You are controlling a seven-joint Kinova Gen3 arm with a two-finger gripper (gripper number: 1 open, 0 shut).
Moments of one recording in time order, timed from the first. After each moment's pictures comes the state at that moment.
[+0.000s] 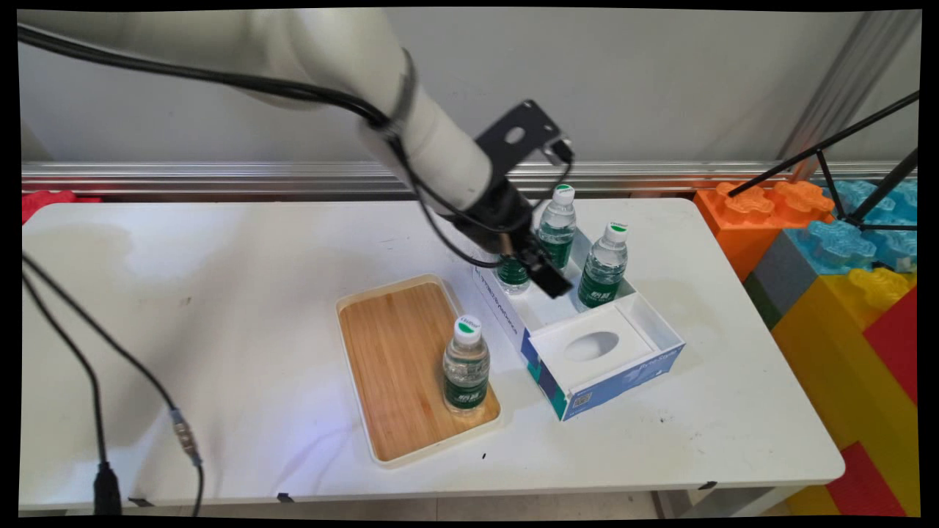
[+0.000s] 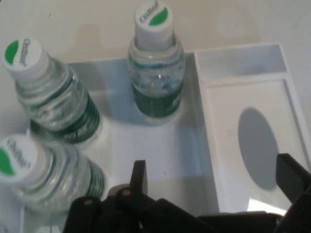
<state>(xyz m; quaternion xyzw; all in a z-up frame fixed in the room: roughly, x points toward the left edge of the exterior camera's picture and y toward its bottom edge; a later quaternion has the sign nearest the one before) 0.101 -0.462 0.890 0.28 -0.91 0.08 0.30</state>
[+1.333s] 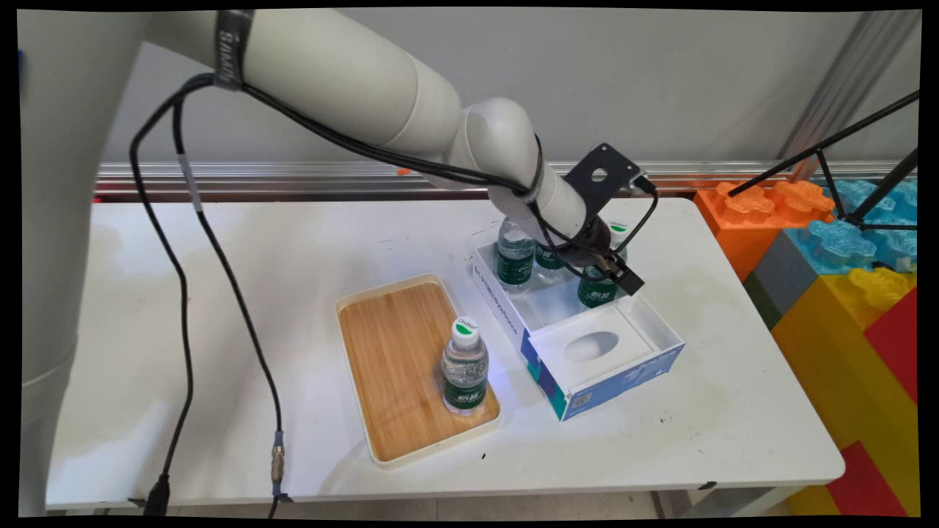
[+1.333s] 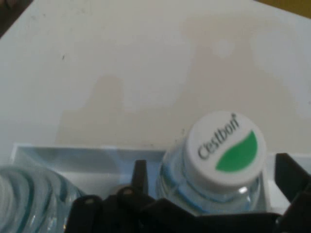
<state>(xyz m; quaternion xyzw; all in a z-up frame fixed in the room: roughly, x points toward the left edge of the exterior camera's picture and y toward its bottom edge) 0.006 -0.534 0.800 0.34 -0.88 0.12 0.32</state>
